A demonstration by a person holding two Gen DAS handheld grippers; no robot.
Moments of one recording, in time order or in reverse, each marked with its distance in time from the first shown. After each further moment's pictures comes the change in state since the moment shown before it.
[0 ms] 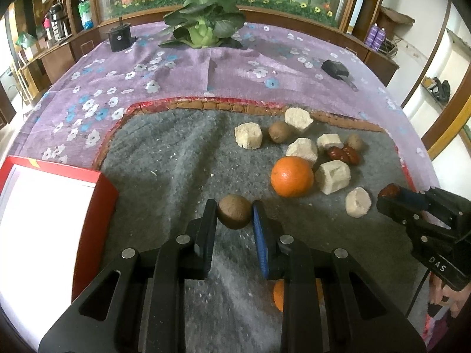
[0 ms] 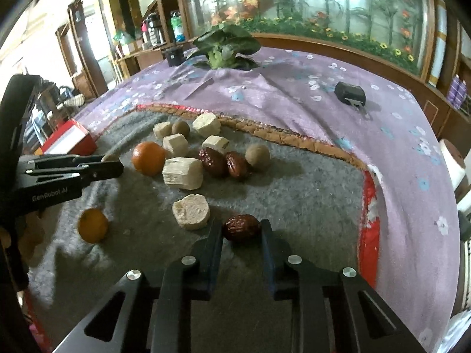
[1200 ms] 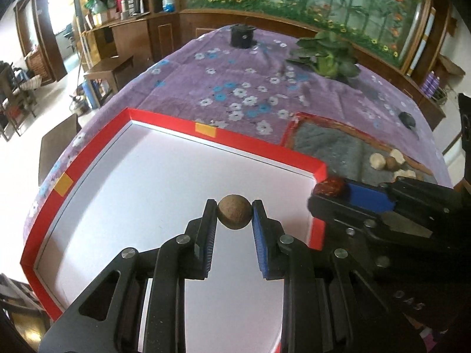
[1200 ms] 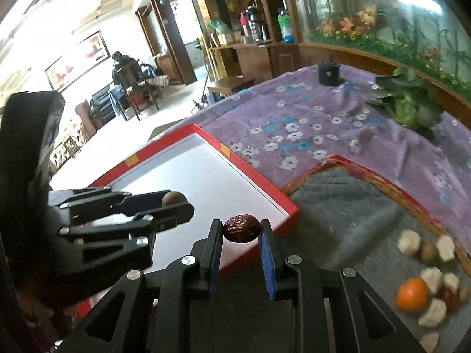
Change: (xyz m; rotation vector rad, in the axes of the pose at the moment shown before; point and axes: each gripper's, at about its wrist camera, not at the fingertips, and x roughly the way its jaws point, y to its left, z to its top) left arm -0.068 0.155 -0.032 -0.241 -0.034 0.201; right arm 0.071 0.233 0.098 -0.252 0.046 0.361
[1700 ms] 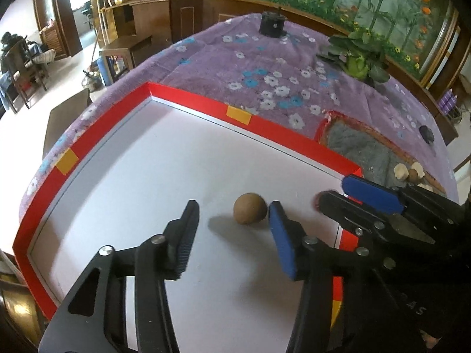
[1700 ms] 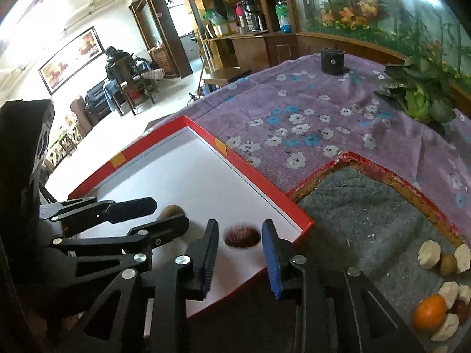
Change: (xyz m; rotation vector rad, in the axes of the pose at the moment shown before) left arm 0.015 0.024 -0.001 -0.102 0.049 0.037; right arm 0.018 -0.003 0.003 0.031 0.013 -0.001
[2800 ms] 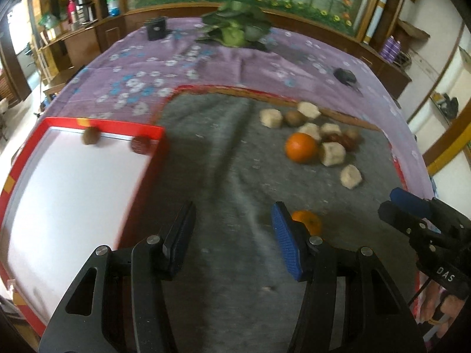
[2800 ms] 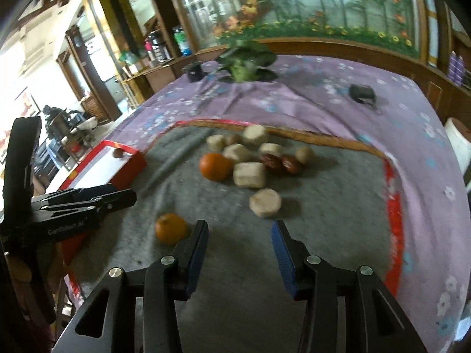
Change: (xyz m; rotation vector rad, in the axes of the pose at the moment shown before) left arm -0.027 -0.162 -0.050 0.265 0.019 -0.177; right arm -0.177 -0.120 -0.152 0.312 -0.100 -0.271
